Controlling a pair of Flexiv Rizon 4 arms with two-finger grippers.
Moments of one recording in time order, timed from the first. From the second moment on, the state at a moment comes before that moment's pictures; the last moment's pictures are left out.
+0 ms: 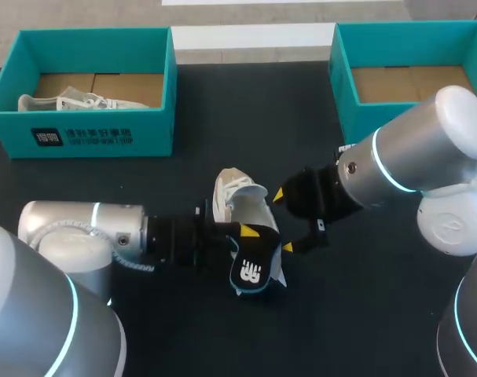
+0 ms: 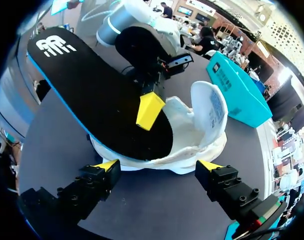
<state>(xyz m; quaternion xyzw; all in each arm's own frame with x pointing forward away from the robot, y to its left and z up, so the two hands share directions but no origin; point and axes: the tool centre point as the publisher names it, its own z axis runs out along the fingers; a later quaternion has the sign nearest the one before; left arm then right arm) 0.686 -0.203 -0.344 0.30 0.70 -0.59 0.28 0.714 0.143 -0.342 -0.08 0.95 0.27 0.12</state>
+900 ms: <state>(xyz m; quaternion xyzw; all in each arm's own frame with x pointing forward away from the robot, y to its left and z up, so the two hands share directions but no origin) 0.692 -0.214 -0.327 0.29 0.68 -0.61 0.28 0.714 0.143 -0.342 -0.08 0.95 0.27 0.12</state>
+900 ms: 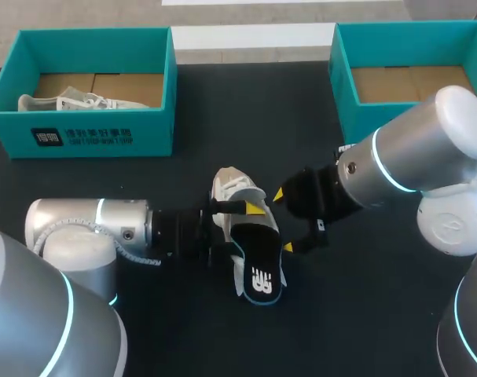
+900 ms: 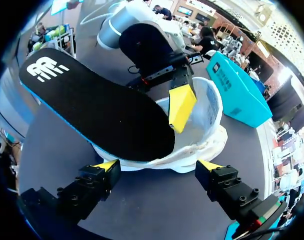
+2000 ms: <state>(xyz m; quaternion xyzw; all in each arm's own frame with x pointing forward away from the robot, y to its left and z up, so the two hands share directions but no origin) 0.668 -0.197 -0.336 0.30 0.71 -0.58 0.26 0.714 0.143 -0.342 -0.08 0.95 0.27 0.12</state>
